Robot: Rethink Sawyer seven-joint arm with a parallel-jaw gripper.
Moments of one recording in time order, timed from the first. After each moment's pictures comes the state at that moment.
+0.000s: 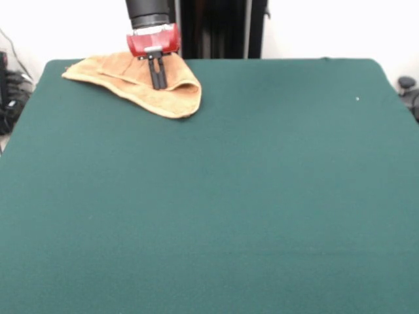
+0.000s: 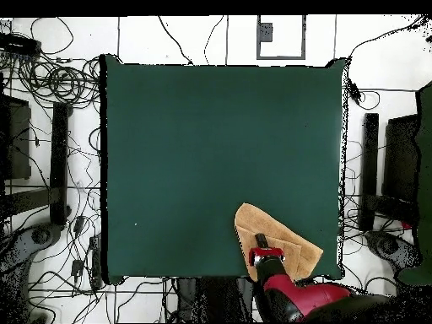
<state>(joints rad) -0.72 -0.34 -0.07 2.00 -1.01 -0.63 2.08</state>
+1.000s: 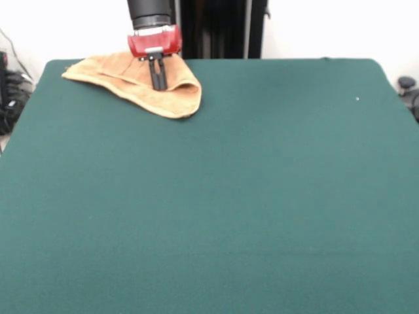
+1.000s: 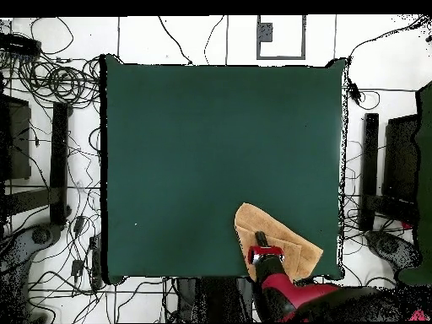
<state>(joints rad) -0.69 -0.32 -0.11 1.99 -0.96 -0.69 2.08</state>
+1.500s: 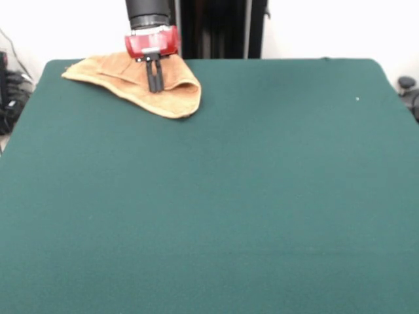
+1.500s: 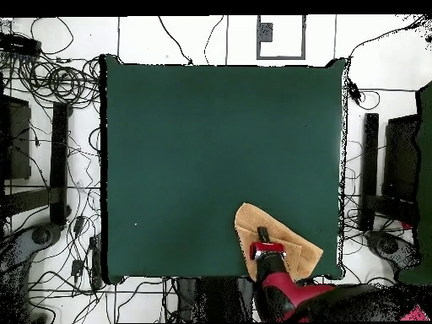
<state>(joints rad) -0.69 -0.31 -0.12 1.99 -0.92 -0.77 2.08</state>
